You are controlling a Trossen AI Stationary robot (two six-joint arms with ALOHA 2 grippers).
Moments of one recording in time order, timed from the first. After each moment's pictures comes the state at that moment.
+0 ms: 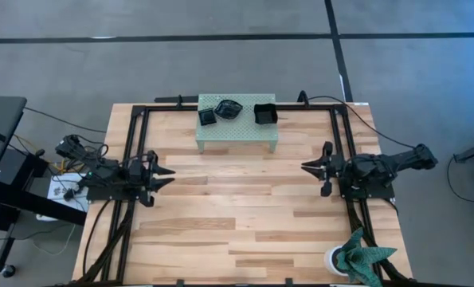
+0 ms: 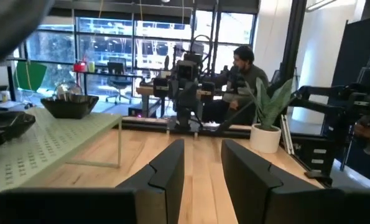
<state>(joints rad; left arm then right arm) -0.56 0.00 0.01 0.17 -0.58 0.05 0.26 0.01 0.07 -0.14 0.44 0.03</state>
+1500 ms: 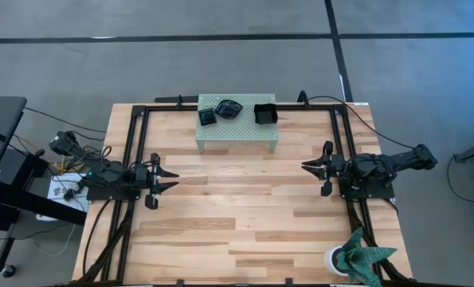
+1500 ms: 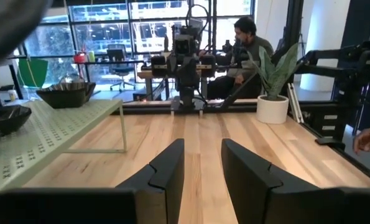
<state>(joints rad) -0.56 0.15 0.01 0.21 -0.58 0.10 0.26 0.01 0.07 -0.14 0.44 0.02</state>
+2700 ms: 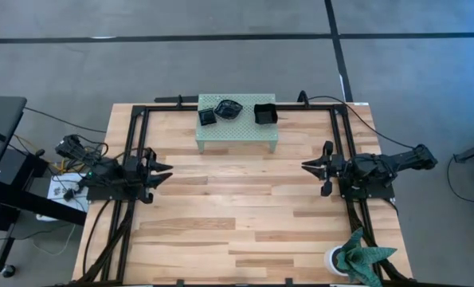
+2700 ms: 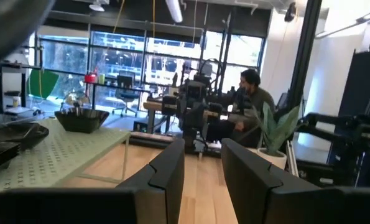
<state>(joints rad) -0.57 0.00 0.01 0.27 -0.62 0.05 0.26 0.01 0.07 -0.14 0.44 0.02</state>
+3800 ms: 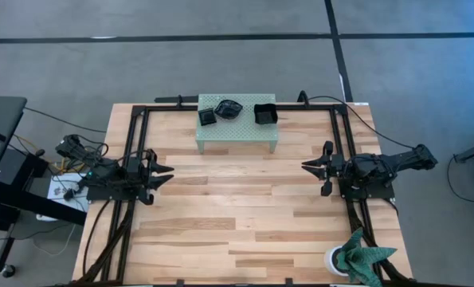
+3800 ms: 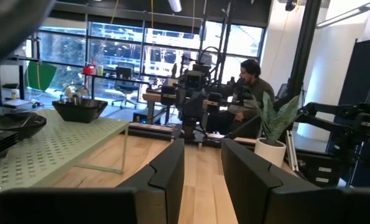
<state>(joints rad) -0.57 0.00 0.01 0.22 -0.62 0.03 0.26 0.01 0.07 -0.13 0.44 0.02</state>
